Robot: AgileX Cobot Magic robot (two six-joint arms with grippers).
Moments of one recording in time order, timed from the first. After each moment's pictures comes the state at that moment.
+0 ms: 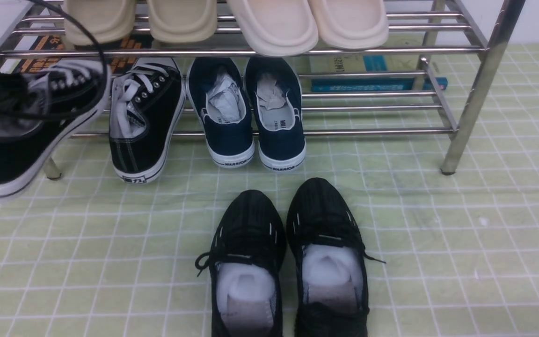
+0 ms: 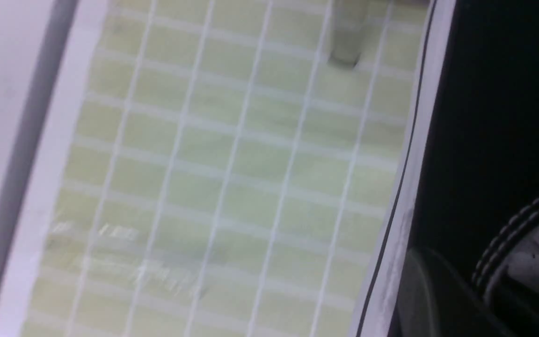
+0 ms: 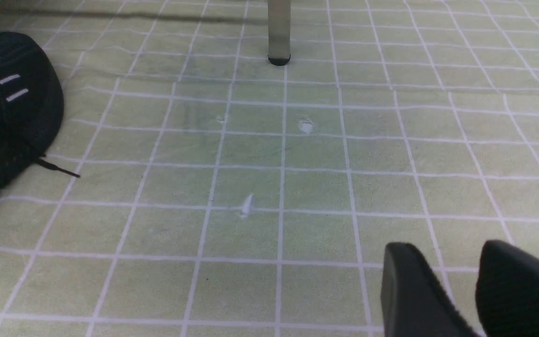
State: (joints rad) right arm -0.02 -0.01 0.01 0.12 0.40 -0.09; left arm 0.03 1.40 -1.35 0.22 1.06 -0.23
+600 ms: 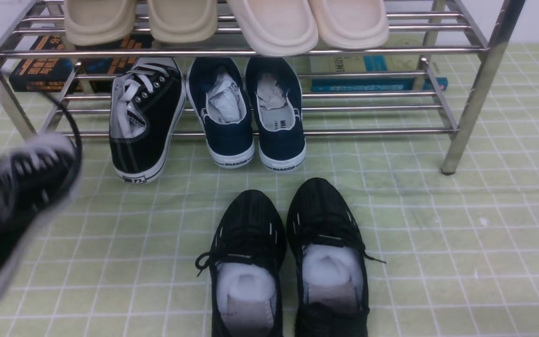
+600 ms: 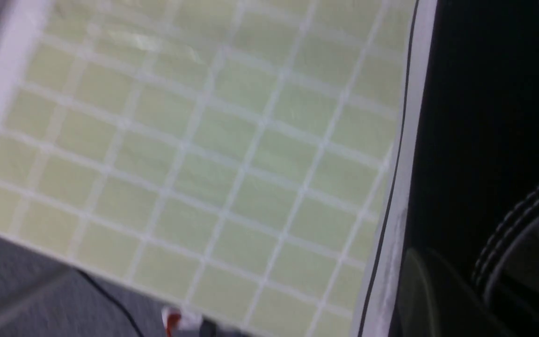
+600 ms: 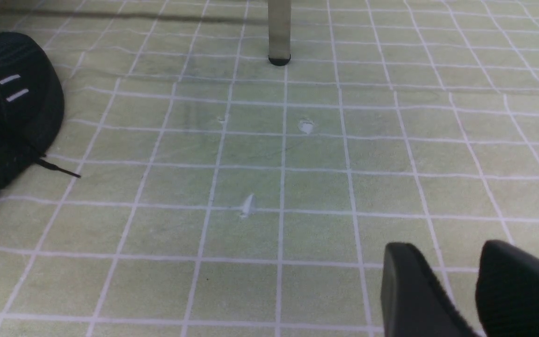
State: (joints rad) right arm -0.02 -0.01 0.01 0.12 0.40 -0.09; left arm 0.03 1.12 -1.04 0.13 1.23 -0.34
